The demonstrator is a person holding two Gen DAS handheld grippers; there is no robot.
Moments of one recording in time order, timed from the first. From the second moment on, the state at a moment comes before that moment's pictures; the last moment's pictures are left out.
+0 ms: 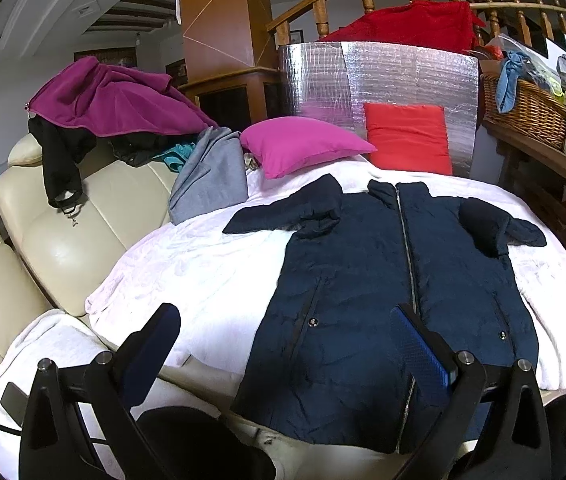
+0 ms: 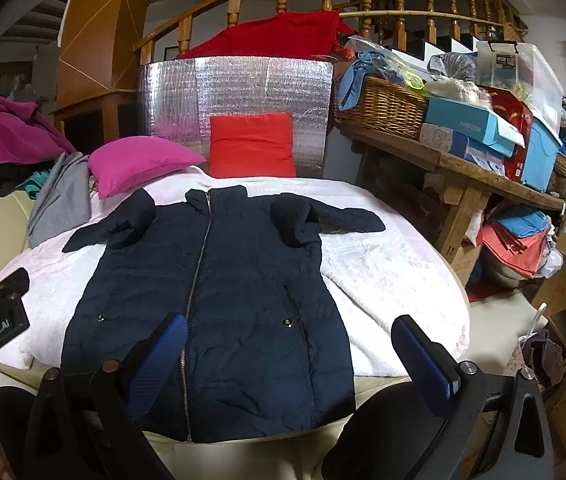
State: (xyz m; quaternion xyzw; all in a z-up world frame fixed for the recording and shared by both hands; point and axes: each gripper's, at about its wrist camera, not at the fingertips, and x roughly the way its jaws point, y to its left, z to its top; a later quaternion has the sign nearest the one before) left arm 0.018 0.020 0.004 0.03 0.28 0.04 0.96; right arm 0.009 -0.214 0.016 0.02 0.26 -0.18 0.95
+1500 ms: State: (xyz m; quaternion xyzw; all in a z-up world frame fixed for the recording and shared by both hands) left arm 0.313 -0.052 -0.102 0.06 0.35 0.09 0.93; right arm 0.406 -0.581 -0.169 0.60 0.26 -0.11 0.75
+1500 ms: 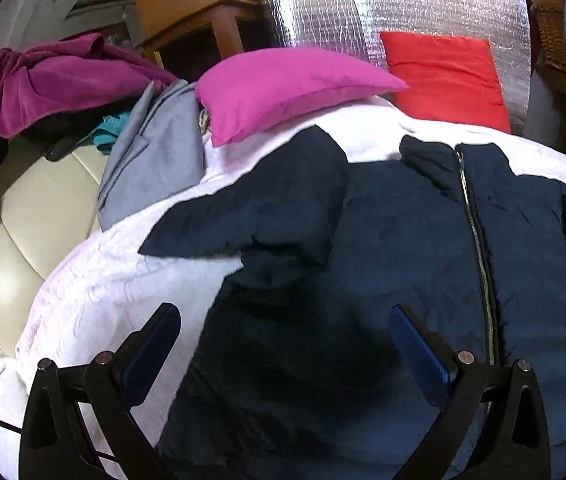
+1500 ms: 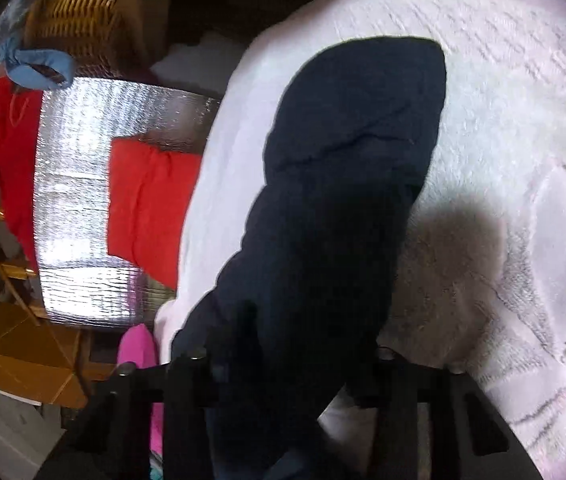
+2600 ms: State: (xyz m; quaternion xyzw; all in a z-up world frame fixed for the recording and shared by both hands) left arm 0.281 0.004 -0.069 0.00 0.30 0.08 0.95; right arm 0.410 -0.267 -0.080 0.23 0.35 0.18 0.89
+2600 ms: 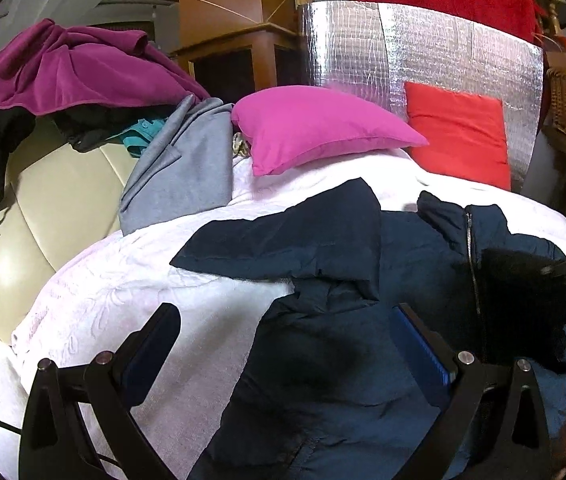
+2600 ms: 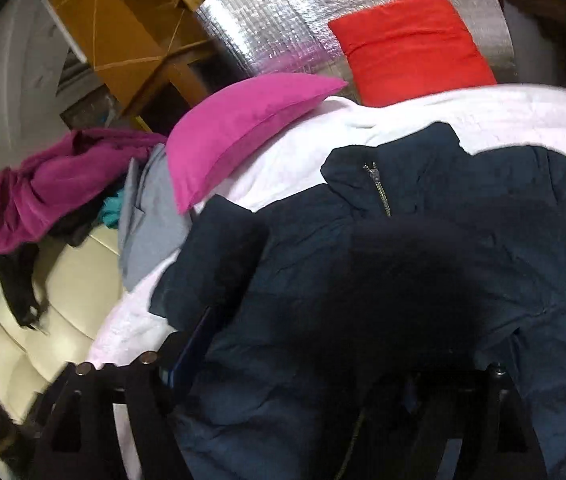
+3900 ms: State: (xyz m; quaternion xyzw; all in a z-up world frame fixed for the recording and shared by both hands) left arm 0.306 -0.074 -0.086 -0.01 0.35 -0.03 0.94; right arm 0.351 -0.465 -0.076 0.46 0.22 0.07 0.86
